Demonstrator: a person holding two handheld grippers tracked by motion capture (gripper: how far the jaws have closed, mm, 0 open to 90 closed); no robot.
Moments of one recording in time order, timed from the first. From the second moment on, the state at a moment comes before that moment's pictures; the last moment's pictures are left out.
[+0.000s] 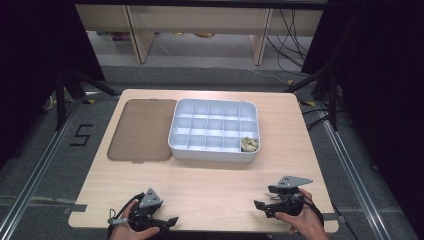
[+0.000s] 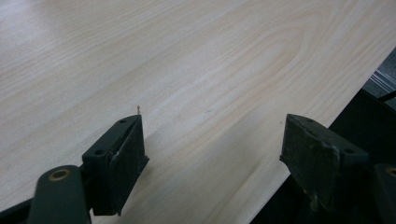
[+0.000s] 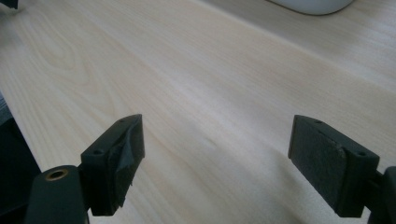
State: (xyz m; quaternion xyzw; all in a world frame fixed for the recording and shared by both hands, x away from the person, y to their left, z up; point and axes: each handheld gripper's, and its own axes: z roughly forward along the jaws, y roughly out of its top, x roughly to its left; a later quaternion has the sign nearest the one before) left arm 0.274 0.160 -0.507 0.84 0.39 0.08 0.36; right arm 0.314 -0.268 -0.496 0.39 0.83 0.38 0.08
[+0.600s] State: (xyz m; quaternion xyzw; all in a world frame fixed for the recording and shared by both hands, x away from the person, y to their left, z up) left arm 0.275 0.162 -0.505 0.84 0.39 0.08 0.36; right arm 0.311 -0.267 -0.500 0.38 0.84 0.38 0.06
